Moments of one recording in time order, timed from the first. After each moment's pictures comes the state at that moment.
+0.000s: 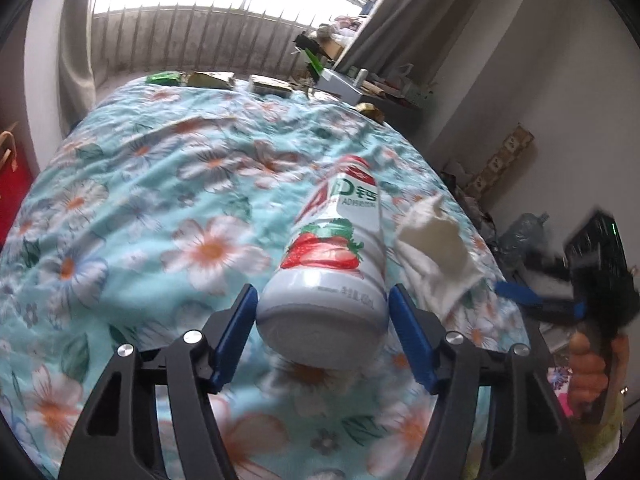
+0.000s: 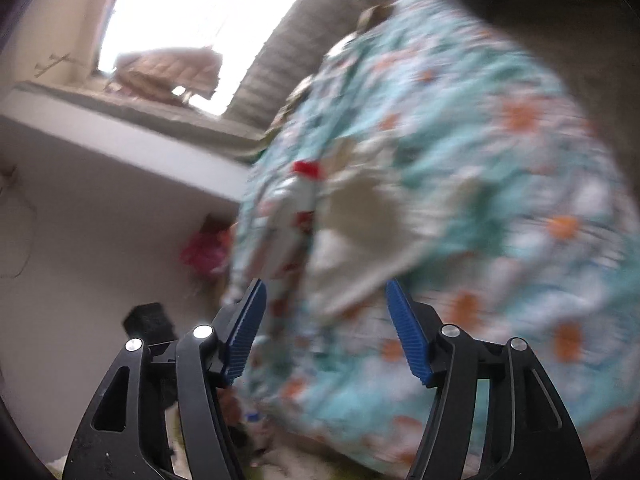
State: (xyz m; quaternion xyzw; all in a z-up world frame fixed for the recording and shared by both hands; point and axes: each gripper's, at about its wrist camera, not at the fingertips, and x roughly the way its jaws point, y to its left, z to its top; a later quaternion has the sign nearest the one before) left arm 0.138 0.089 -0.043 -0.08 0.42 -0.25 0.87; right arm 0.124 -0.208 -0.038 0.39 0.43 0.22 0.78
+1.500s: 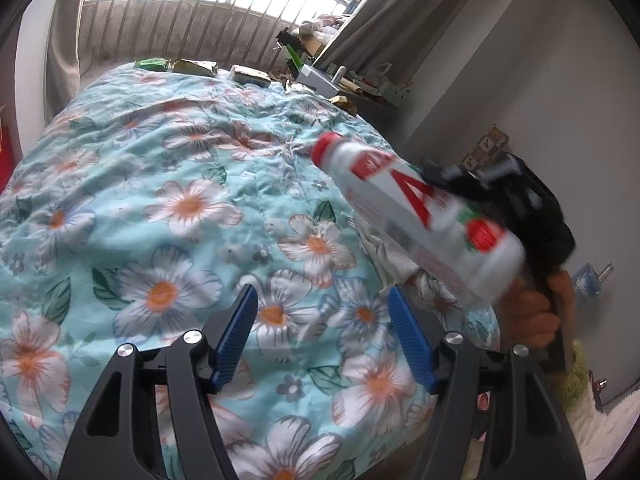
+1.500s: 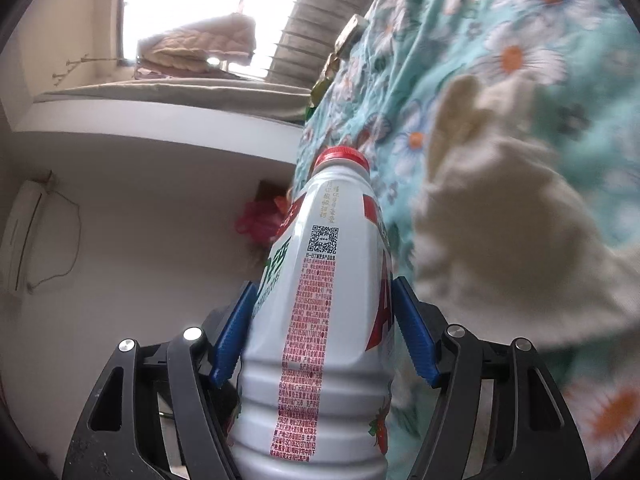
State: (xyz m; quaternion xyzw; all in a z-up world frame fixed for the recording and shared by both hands) left arm 0.107 0.095 -0.043 -0.11 0.42 -0.29 0.85; right arm 0.159 -0.195 -0.070 0.45 0.45 0.30 0.71
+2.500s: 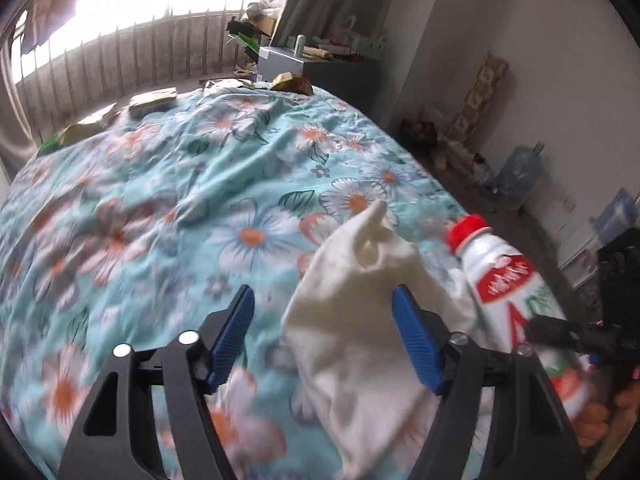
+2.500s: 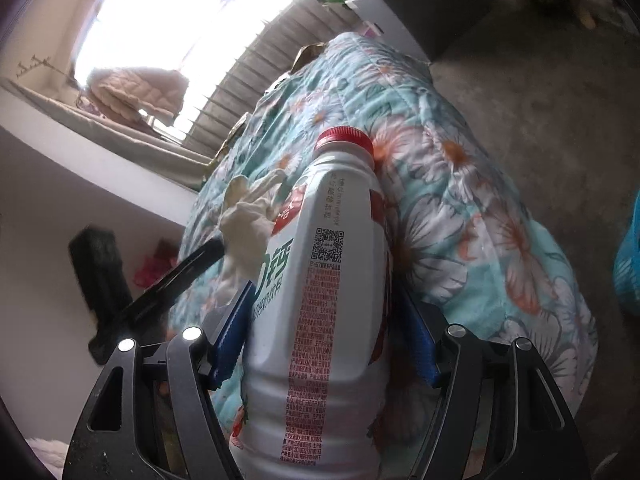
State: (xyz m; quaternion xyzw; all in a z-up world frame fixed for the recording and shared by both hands) left arm 0.200 -0.058 -0.051 0.05 0.43 -0.30 0.85; right arm 0.072 -0.288 -0.076 0.38 0.41 0.09 0.83
